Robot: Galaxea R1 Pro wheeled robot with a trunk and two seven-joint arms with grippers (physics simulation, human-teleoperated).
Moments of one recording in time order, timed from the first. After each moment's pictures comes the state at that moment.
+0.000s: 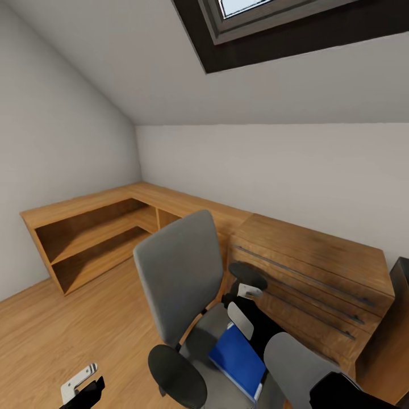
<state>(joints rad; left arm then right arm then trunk) -0.12 0.26 -0.31 -0.92 0.95 -0.04 0.50 -0.78 0.17 0.42 -0.45 -0.69 0.23 -0.55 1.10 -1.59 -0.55</state>
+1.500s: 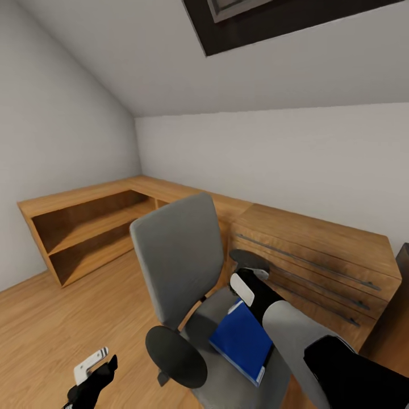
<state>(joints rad) -0.11 0.28 -0.39 -1.07 0.95 -0.12 0.49 -0.95 0.17 0.36 -0.39 -0.66 0.53 -0.71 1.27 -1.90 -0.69</state>
